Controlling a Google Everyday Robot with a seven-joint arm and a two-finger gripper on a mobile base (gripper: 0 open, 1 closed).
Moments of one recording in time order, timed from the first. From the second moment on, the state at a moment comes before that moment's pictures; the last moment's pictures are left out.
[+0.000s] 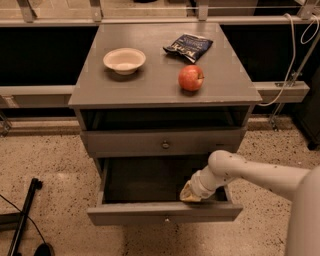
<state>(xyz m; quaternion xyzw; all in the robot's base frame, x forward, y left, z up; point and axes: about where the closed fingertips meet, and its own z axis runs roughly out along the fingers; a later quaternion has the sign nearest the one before) 0.542 -0.104 0.413 -0.69 0.68 0.17 0.18</state>
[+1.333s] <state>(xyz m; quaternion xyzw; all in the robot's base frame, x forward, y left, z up) 0.514 -0.095 0.398 -0.73 0.63 0.19 0.18</state>
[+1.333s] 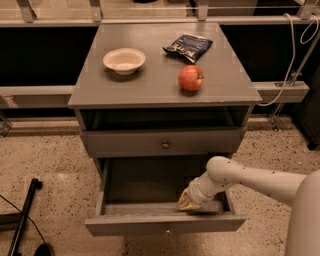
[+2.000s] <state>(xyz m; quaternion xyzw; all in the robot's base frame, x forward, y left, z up) 0.516 -0.069 0.381 -0.75 0.62 0.18 0.16</state>
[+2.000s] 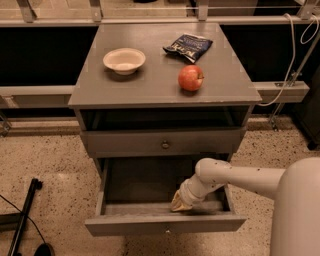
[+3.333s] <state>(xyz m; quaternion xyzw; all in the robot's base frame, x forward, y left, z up) 0.490 -0.057 0.385 -0.75 0.60 0.23 0.15</state>
